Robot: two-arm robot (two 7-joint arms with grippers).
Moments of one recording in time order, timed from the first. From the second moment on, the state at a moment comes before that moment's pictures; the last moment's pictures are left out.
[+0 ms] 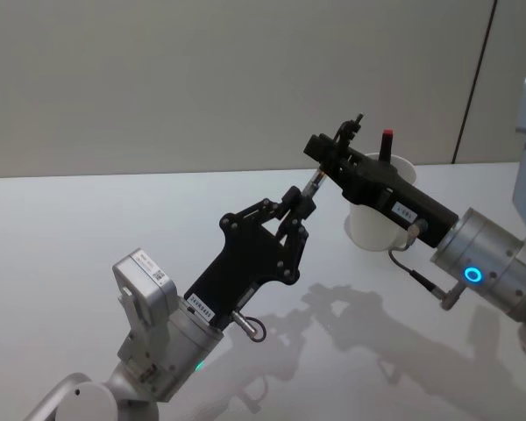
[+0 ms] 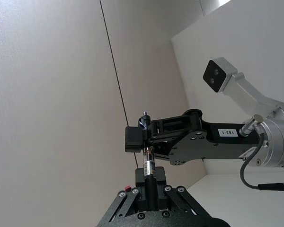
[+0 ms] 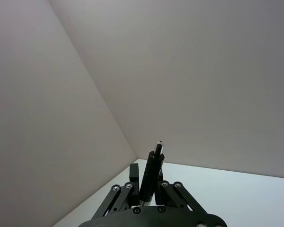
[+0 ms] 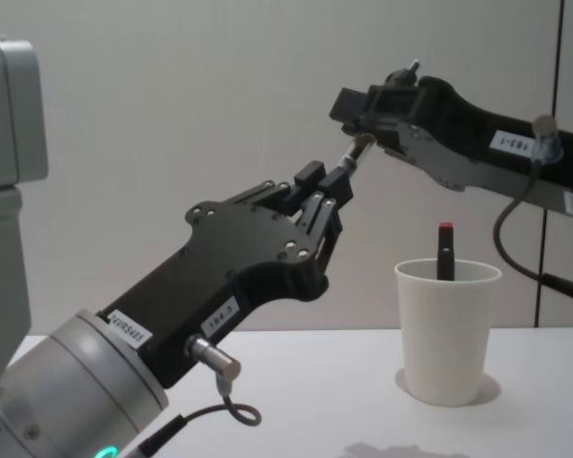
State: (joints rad) left arm -0.15 0.31 0.46 -1.48 -0.37 -0.63 -0.40; right arm 0.22 0.30 -0.34 -1.68 0.91 0.23 0.47
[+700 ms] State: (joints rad) left arm -0.15 0.31 0.46 -1.48 -0.37 -0.63 -0.40; right arm 0.22 0.30 -0.34 -1.68 0.91 0.23 0.47
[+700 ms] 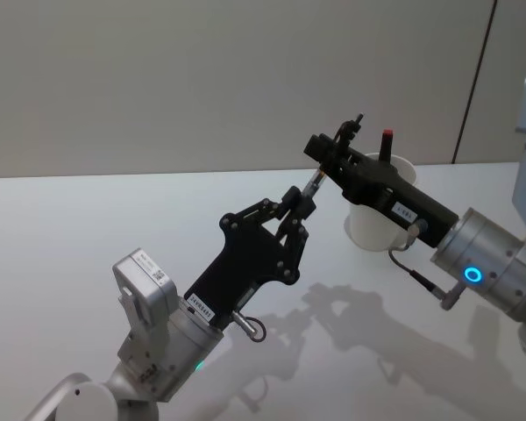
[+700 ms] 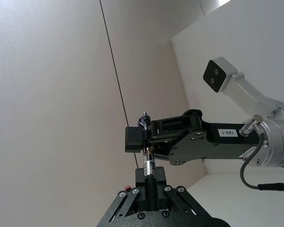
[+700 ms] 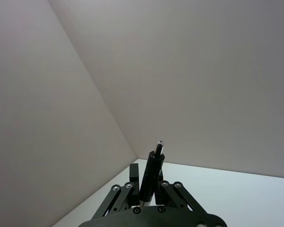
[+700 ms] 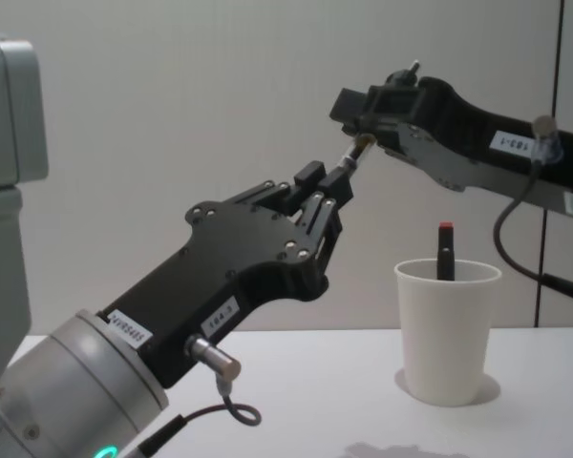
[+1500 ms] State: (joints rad) left arm -0.15 0.31 0.46 -1.48 -0.37 -0.63 -0.40; right arm 0.22 0.30 -0.34 -1.68 0.91 0.23 0.47
